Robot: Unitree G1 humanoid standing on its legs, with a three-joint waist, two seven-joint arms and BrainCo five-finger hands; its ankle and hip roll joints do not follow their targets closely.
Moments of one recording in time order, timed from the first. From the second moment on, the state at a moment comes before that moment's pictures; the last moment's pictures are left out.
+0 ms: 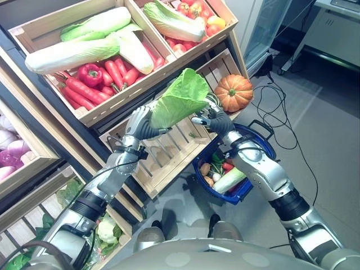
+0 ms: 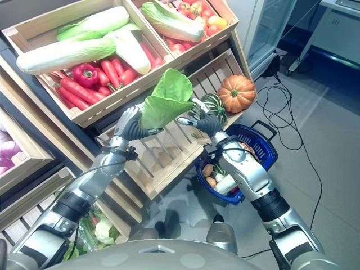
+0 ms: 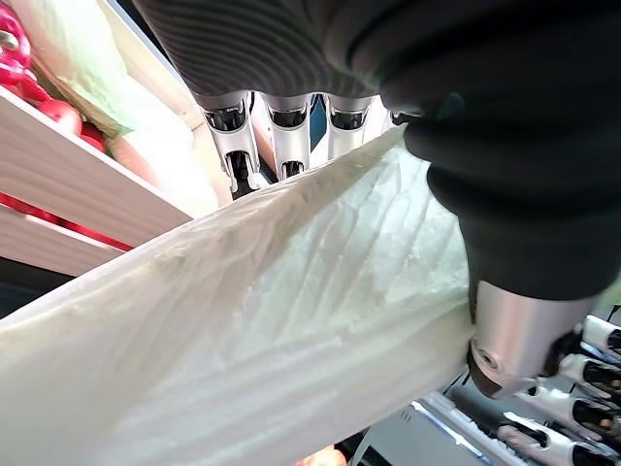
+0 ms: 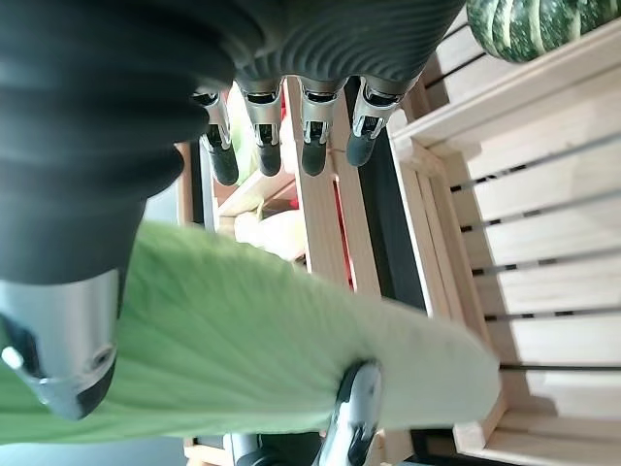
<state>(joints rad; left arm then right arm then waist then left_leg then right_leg) -0.25 0.49 -0.44 0.13 0.42 -0.16 0.36 -0.29 -0.40 0.44 -0.12 0.57 0.22 -0.11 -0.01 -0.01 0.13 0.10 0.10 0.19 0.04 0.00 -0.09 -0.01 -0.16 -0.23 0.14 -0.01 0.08</state>
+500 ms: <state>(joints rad) -0.30 0.46 -0.52 0.13 0.41 -0.10 0.39 -0.35 -0.33 0.53 -0.03 0.65 0.25 -0.13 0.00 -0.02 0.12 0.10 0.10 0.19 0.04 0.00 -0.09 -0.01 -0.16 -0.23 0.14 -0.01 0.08</state>
